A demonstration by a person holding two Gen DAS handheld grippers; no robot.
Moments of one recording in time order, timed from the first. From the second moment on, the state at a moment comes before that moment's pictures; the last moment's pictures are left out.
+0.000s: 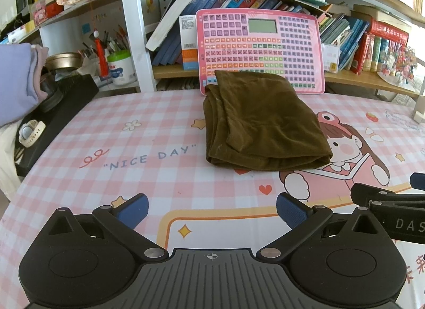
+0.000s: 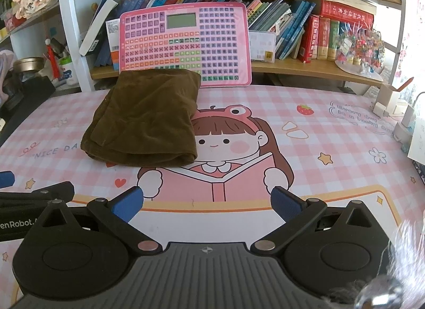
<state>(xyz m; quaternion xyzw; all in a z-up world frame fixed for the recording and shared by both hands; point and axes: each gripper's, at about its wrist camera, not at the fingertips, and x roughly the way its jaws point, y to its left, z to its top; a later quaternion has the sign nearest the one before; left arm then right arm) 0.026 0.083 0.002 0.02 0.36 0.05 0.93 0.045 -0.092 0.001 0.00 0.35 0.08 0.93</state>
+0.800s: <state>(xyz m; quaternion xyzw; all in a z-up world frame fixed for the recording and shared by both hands) 0.029 0.084 0.001 0.02 0.36 0.05 0.93 0.047 -0.091 -0.001 0.00 0.35 0.08 0.93</state>
